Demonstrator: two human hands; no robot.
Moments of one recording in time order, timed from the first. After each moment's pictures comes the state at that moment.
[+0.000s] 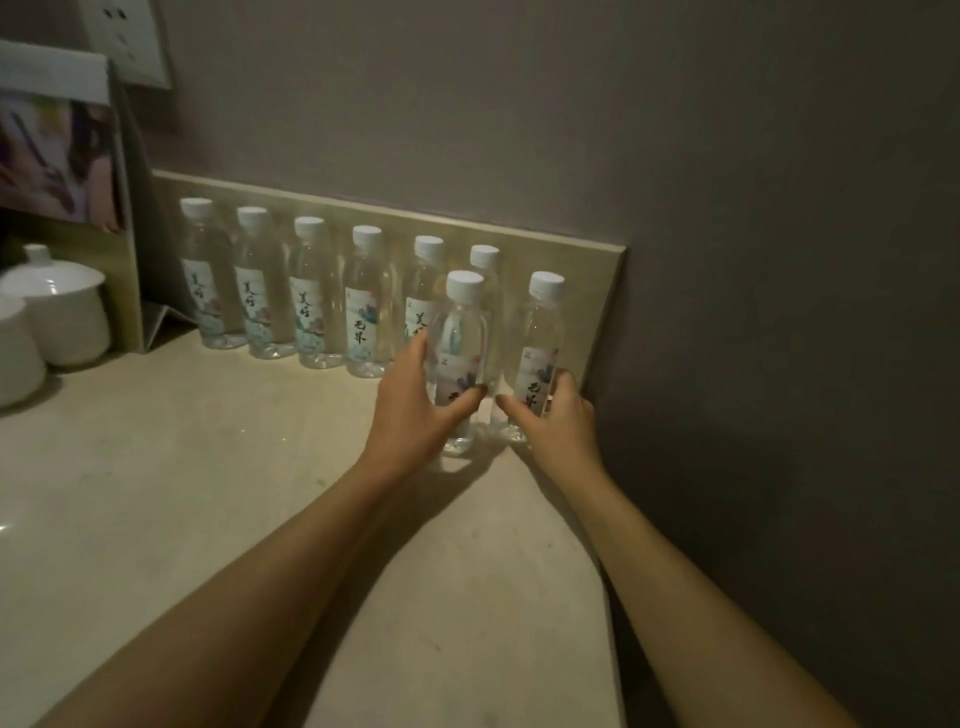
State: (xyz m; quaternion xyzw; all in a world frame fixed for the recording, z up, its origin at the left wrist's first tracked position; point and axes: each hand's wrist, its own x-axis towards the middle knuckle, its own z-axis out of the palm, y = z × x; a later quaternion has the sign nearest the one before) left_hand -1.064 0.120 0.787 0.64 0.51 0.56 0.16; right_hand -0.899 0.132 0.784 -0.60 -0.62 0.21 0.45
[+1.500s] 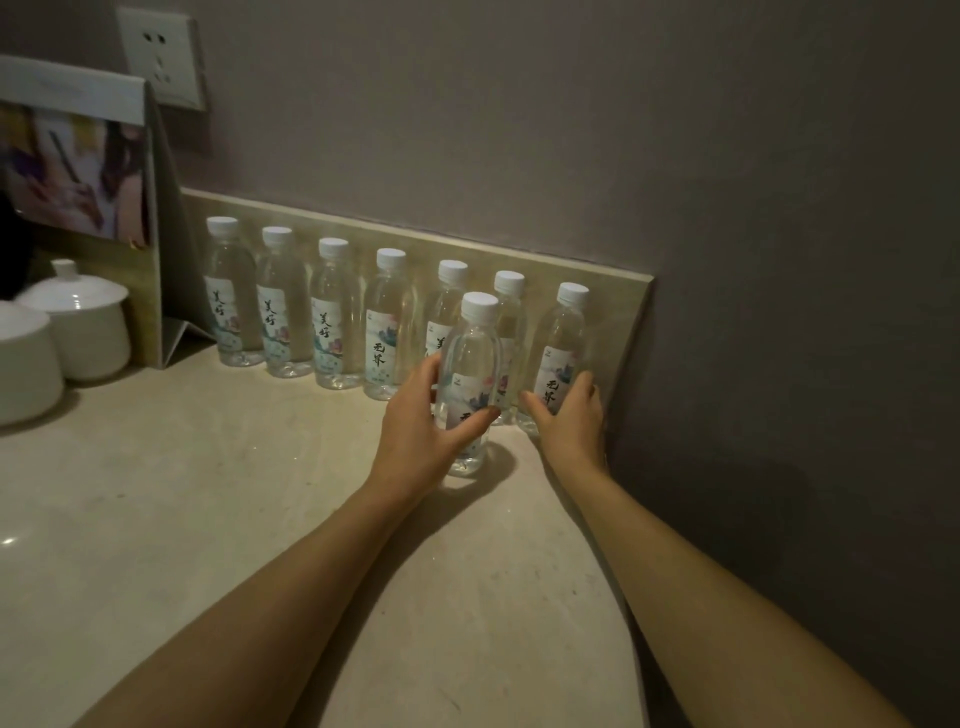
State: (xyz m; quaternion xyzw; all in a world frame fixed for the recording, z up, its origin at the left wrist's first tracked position) left_hand -1.079 0.138 0.779 0.64 0.49 0.58 0.15; right_hand -0.912 0.191 0.781 -0.66 -0.60 0.10 0.44
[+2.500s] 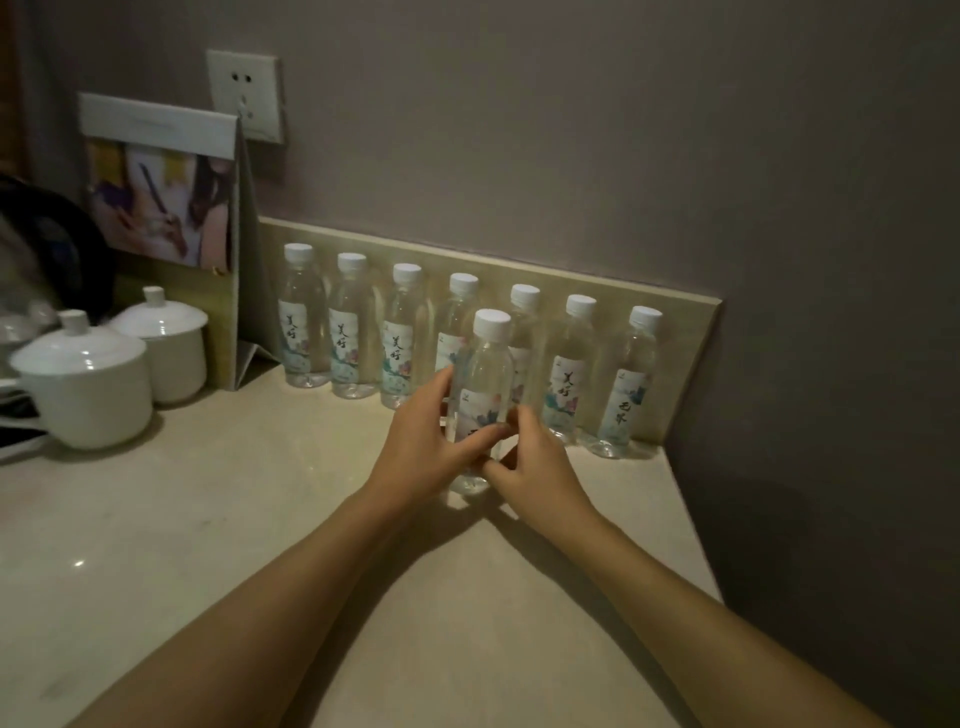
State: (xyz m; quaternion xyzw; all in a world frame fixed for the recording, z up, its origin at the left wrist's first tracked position) left_hand -1.161 0.124 0.792 0.68 0.46 0.55 0.17; right_hand -1.015 0.126 0.789 -0.50 -0.76 0.23 0.36
